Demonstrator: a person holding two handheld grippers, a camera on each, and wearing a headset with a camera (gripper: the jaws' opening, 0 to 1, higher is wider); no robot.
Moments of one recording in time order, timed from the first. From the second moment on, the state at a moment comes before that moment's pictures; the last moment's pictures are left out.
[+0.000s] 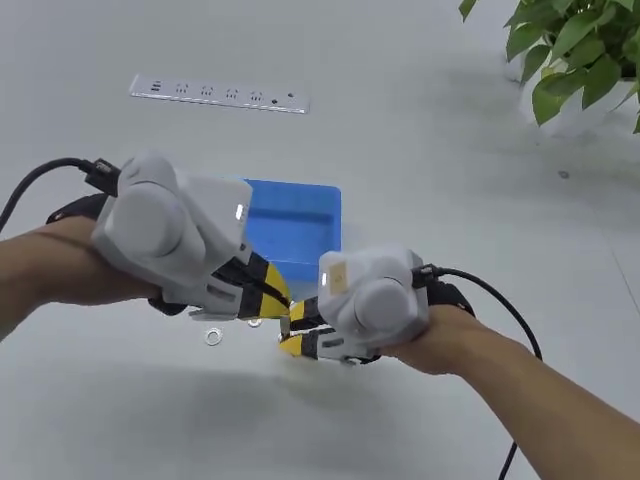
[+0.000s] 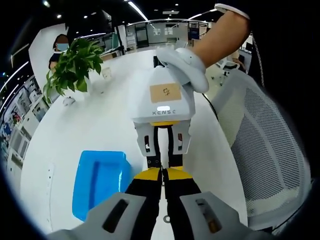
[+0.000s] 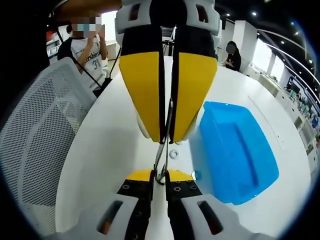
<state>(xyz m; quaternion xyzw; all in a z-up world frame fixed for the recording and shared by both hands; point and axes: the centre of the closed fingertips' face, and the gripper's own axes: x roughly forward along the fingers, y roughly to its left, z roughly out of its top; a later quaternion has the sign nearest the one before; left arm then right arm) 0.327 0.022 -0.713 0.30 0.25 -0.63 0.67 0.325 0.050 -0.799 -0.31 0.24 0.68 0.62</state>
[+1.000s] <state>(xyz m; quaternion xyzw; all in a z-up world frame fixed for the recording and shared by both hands) 0.321 0.024 -0.697 0.30 0.25 -0.63 0.67 0.323 0.051 -0.783 -0.30 0.24 0.67 0.63</state>
